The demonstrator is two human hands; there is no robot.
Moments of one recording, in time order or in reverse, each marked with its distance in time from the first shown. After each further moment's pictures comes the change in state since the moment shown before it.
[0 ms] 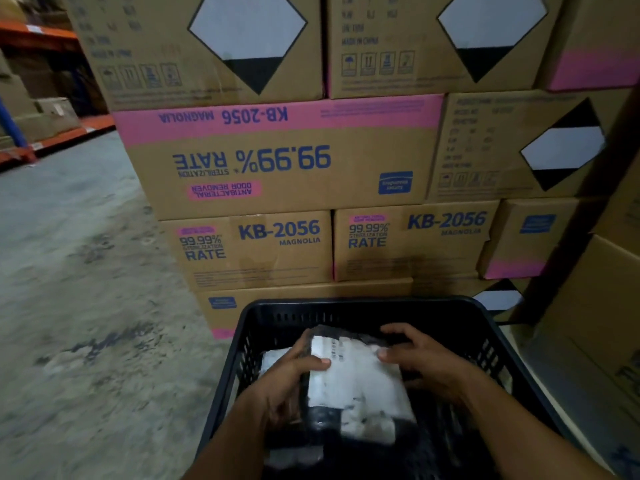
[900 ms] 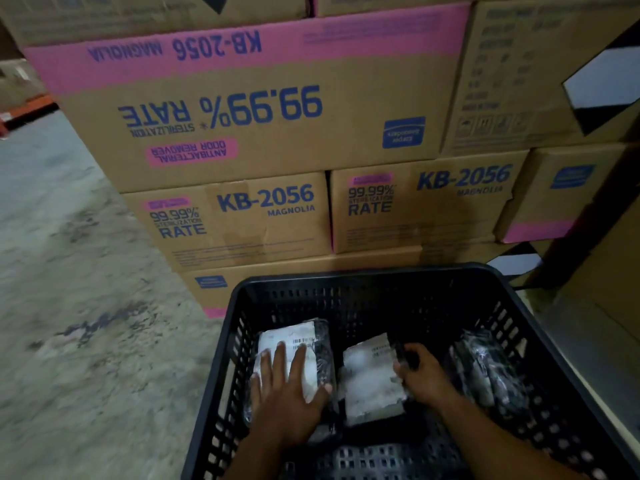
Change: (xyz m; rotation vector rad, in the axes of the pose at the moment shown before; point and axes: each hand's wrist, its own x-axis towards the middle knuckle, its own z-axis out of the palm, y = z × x) left_hand 0.020 -0.087 -0.043 1.478 0.476 0.016; right_hand 0.055 0.118 0.013 -0.235 0.352 0.101
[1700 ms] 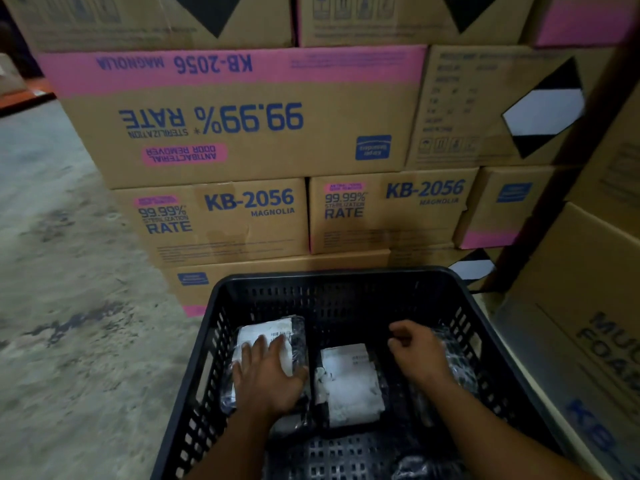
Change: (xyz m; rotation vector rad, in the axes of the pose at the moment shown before) left_hand -0.007 0.029 -0.022 -0.146 0.110 -0.044; right_hand -0.049 -0.043 -0.048 -0.200 0.281 -0.237
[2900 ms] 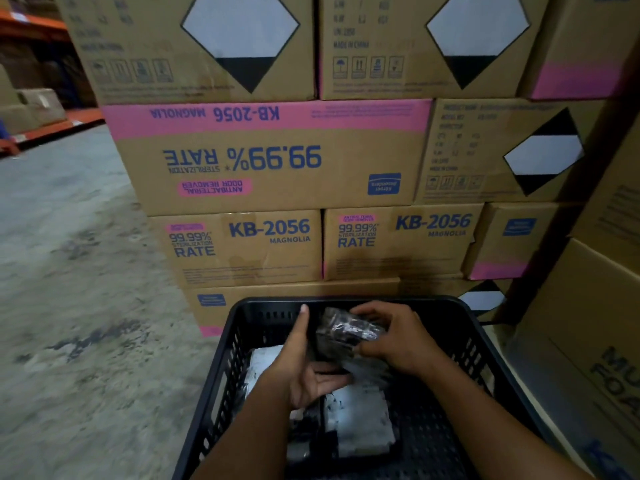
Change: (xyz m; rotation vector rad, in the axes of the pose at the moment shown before) left_hand 0.011 0.073 -0.062 -1.433 -0.555 -0.466; right_hand -0.001 -0.097 -0.031 0.059 -0.253 -0.382
